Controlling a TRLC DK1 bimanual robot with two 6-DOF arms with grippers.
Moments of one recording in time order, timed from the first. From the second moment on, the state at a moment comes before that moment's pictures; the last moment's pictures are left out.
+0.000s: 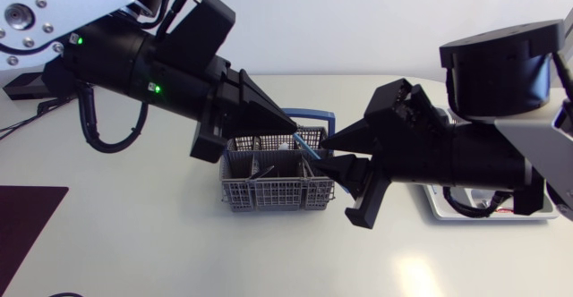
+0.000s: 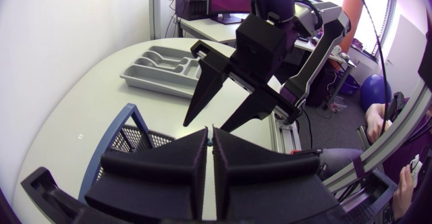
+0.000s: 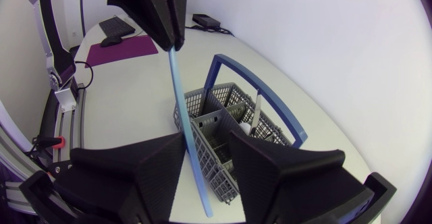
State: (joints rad) left arm -0.57 1.41 1.30 -0.68 0.75 0.49; right arm 0.65 1.08 0.80 -0.27 -0.25 -0.34
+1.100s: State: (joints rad) left arm -0.43 1.23 1.03 -0.45 0.35 0.55; right arm 0.11 1.05 0.71 -0.35 -0.22 -0.35
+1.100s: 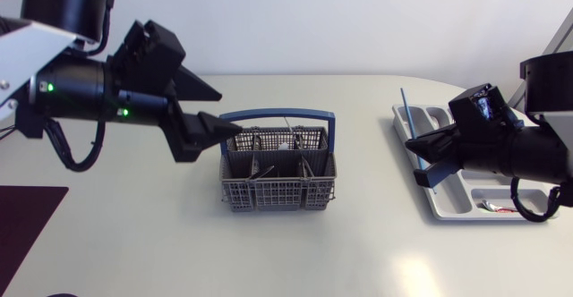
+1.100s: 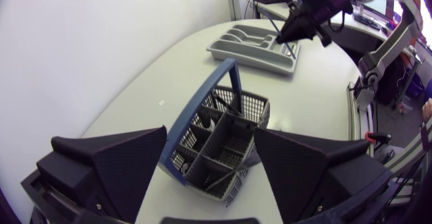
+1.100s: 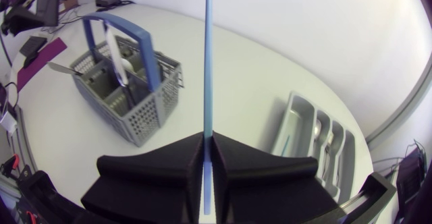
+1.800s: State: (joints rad) left arm -0.67 1.09 0.66 -0.15 -0.04 0.63; right arm -0.15 1.83 1.04 -0.27 0.03 -0.22
